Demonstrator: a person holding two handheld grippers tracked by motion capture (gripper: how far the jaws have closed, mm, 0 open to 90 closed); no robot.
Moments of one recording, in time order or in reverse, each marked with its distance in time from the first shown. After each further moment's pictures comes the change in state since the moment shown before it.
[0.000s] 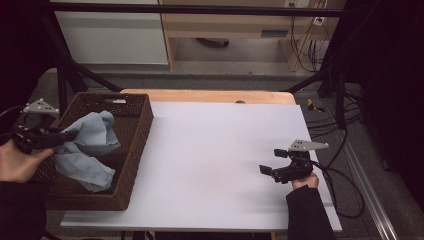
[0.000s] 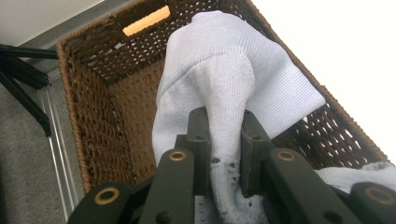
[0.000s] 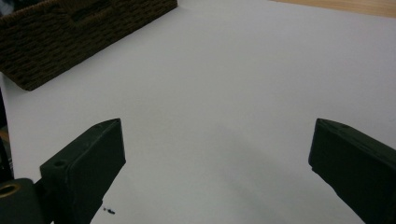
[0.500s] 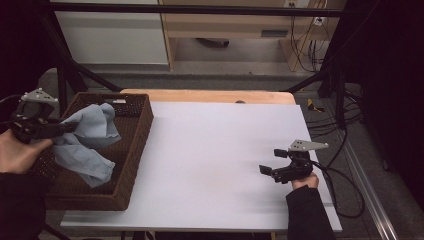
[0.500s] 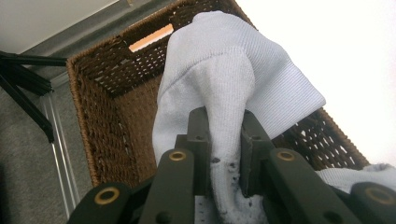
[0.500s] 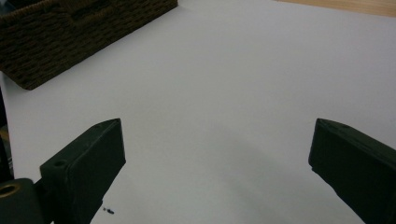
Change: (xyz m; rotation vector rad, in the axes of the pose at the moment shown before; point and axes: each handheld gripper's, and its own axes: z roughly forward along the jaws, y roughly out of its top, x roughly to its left) left arm 0.004 0.020 -0.008 -0.011 0.001 0.009; right arm 0.000 0.000 0.000 0.002 0.001 -0.001
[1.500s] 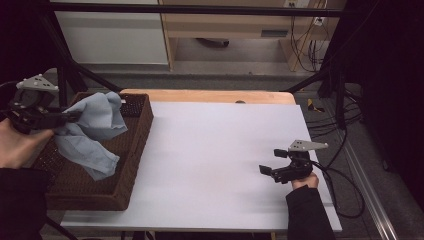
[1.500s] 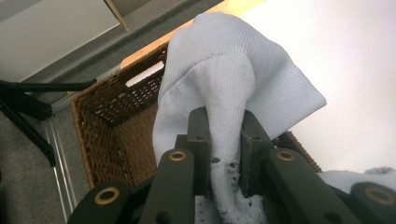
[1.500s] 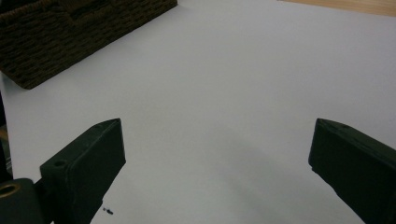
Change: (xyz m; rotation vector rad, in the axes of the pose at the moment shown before) left arm -0.017 0.031 -0.024 -0.062 -0.022 0.058; right arm 0.000 0.000 0.001 0.002 -0.001 -0.003
